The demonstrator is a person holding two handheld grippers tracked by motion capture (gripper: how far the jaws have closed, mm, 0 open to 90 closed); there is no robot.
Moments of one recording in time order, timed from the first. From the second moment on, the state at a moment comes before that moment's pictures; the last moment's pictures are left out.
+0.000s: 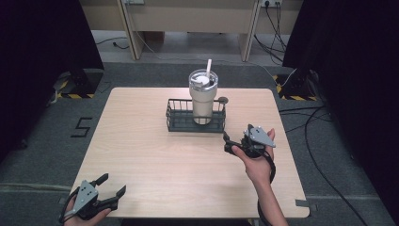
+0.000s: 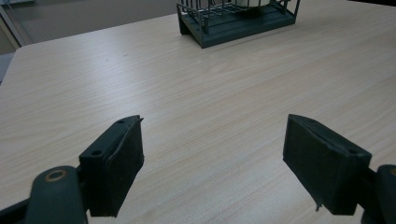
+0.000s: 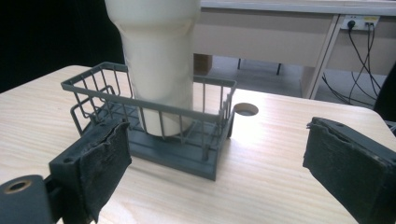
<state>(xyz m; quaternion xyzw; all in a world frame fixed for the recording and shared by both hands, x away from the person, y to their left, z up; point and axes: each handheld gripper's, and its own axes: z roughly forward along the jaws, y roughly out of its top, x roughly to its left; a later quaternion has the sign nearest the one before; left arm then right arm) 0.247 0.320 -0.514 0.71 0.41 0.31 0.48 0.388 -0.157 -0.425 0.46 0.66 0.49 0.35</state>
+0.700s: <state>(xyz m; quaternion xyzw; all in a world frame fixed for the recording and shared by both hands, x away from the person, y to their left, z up) 0.247 0.319 -0.514 0.71 0.41 0.31 0.48 0.362 -0.184 -0.437 0.48 0.65 0.48 0.35</state>
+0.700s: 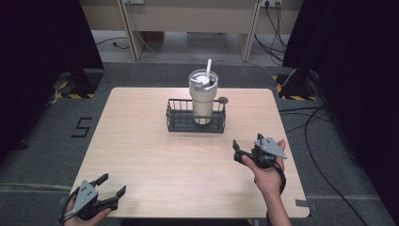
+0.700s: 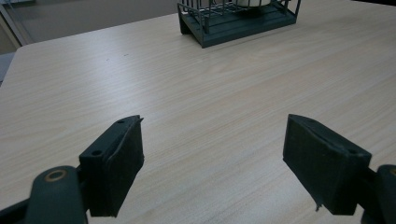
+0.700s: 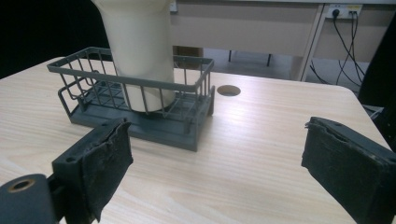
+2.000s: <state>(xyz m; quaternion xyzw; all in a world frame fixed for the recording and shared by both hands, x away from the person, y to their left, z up) 0.246 0.318 -0.514 0.71 0.41 0.32 0.48 0.309 -0.235 -0.487 0.52 0.64 0.44 0.35</state>
